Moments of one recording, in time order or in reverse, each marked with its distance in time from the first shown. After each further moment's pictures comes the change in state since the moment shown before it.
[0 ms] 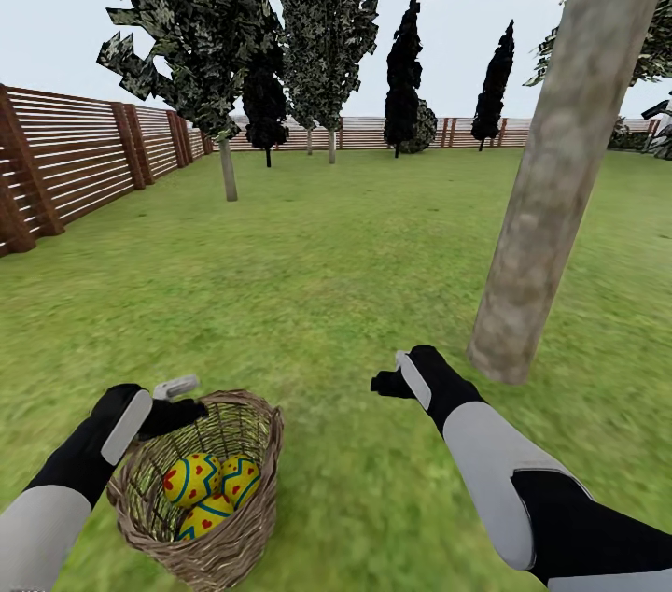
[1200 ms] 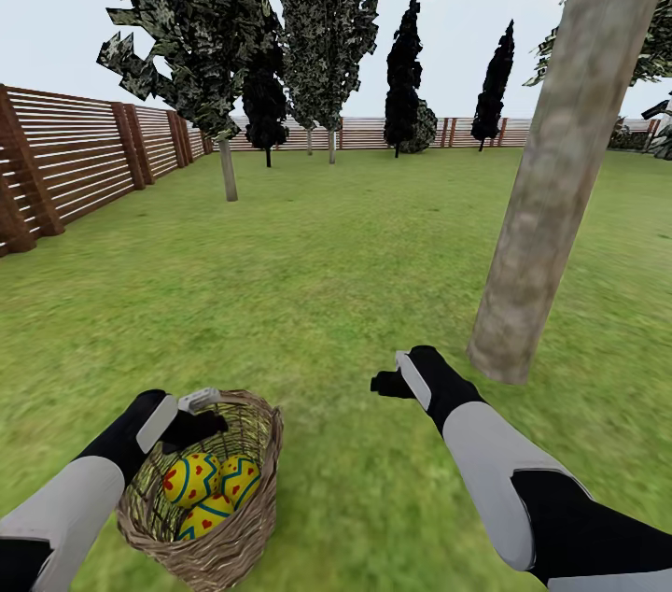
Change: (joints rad) left arm -0.132 -0.068 -0.062 0.368 -0.004 -0.106 -0.073; right arm 0.000 0.000 0.002 0.000 0.000 0.000 0.000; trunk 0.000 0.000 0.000
